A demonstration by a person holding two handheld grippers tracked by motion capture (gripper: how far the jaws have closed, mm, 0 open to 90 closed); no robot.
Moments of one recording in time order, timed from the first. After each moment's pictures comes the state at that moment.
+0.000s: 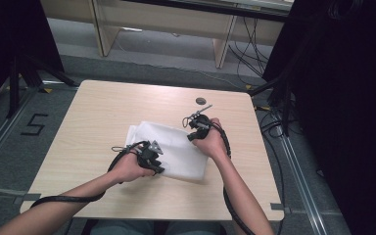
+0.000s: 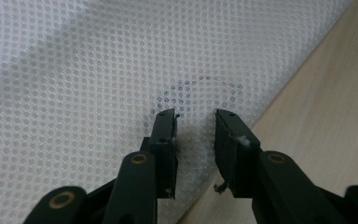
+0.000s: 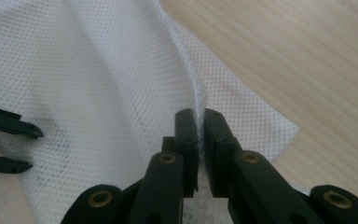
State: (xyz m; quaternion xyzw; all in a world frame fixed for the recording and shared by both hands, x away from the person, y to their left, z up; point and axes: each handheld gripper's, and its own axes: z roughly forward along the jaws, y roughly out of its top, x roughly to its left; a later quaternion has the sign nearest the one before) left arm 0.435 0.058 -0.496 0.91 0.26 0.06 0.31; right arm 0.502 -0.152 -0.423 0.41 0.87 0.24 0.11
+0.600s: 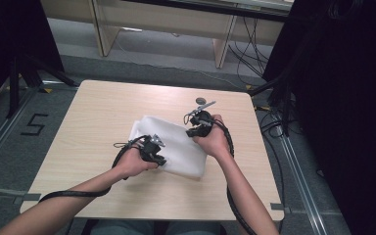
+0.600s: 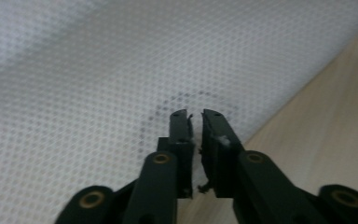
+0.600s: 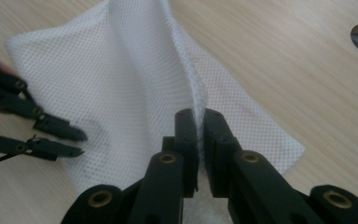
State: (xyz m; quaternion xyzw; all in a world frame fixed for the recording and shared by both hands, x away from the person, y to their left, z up) left arm 0.444 0.055 -0.485 0.90 0.28 0.06 0.32; right arm 0.490 -0.151 -0.397 0.40 0.87 0.27 0.12
